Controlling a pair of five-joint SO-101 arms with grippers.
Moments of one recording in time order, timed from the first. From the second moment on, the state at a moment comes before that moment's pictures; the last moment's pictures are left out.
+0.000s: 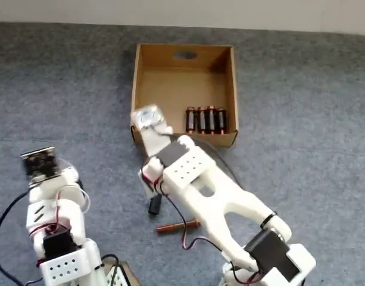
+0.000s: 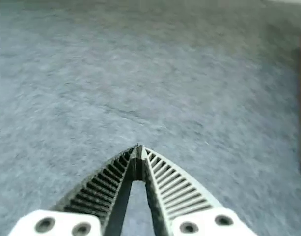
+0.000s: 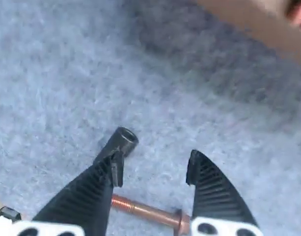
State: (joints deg) left arm -28.2 -102.0 96.4 42.5 1.1; right arm -46.9 -7.6 26.5 65.9 -13.8
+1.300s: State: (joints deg) left arm -30.3 -102.0 96.4 41.7 3.6; right arm -53.2 2.6 34.4 50.8 -22.9
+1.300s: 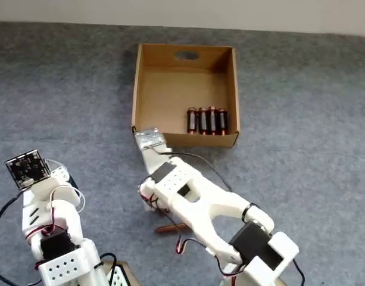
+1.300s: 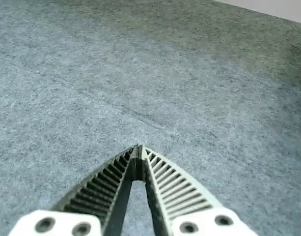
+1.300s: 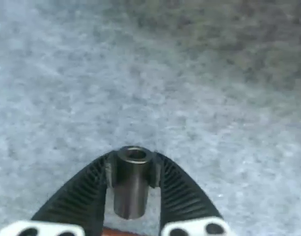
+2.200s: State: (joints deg) left arm -27.7 -102.0 96.4 41.7 2.2; right arm -4.8 -24.7 54.3 58.5 3.6
